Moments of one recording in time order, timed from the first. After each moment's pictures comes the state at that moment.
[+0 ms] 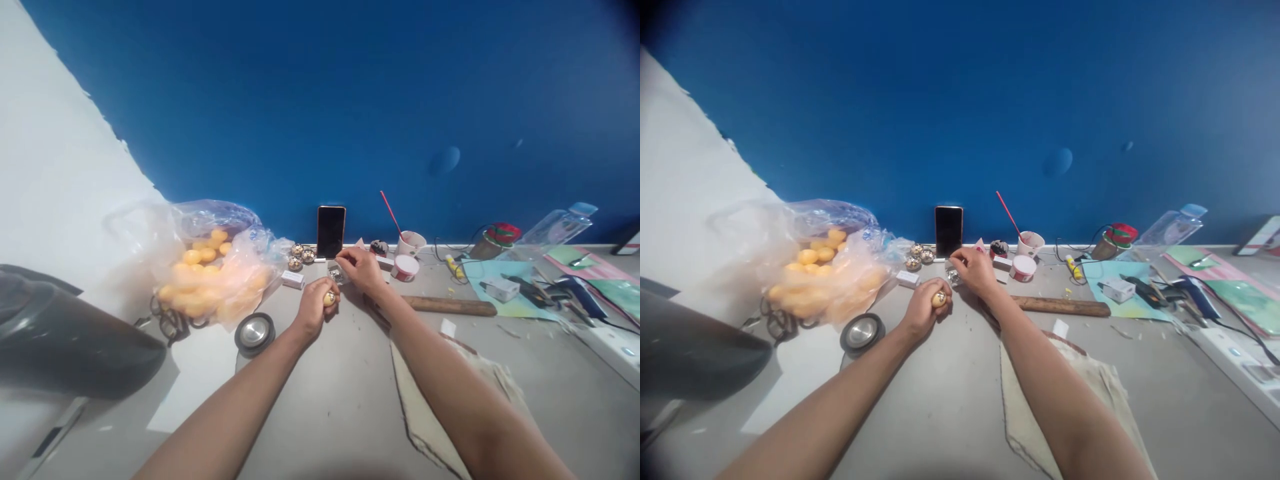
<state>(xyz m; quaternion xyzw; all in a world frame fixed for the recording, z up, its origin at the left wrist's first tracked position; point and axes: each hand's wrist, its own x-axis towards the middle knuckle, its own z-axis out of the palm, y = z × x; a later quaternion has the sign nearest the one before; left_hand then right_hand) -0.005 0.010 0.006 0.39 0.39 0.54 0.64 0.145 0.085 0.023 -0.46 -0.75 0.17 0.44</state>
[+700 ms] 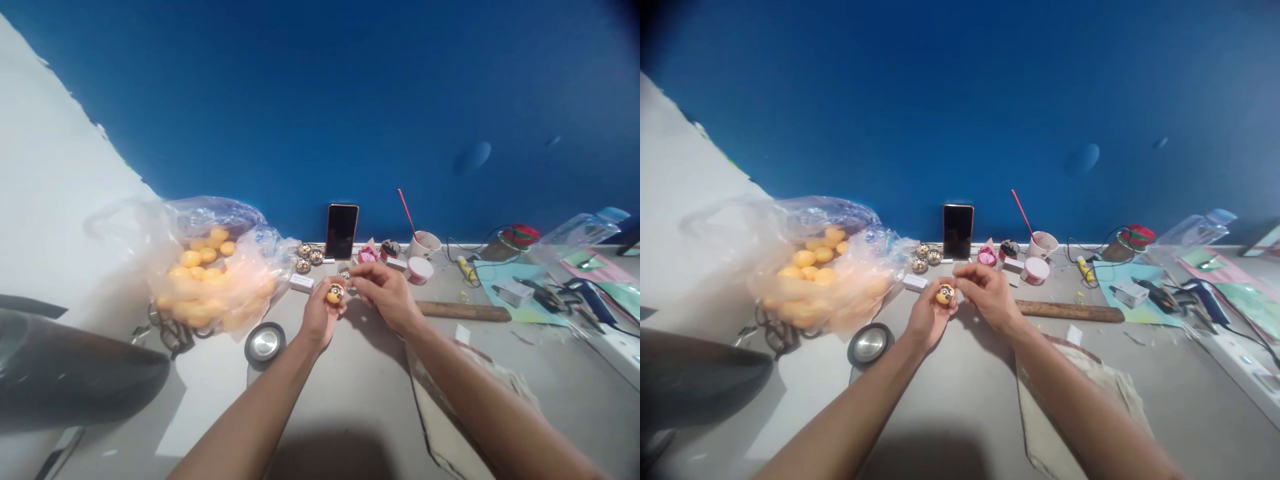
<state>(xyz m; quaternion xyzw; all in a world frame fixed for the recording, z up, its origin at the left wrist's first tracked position) -0.015 0.014 0.003 0.22 0.30 0.59 0.72 0.129 0.015 0.064 -0.44 -0.56 0.49 0.50</state>
